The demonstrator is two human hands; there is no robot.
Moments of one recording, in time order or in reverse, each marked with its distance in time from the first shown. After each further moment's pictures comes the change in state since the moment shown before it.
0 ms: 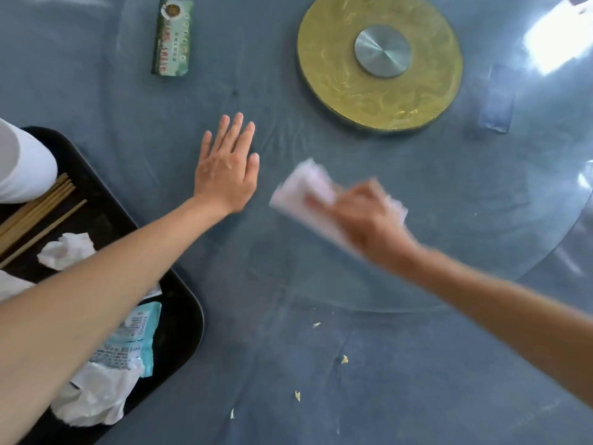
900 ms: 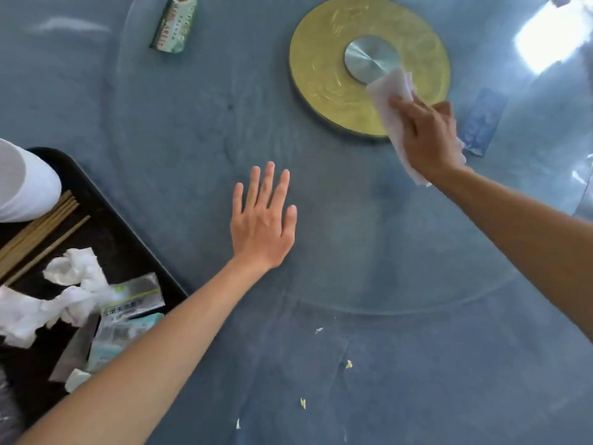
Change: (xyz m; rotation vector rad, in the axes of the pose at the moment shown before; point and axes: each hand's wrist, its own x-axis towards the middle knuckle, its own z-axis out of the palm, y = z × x) left_hand -0.063 0.064 0.029 -0.008 -0.014 -0.024; right_hand 0.052 0.112 -0.055 -0.217 0.089 0.653
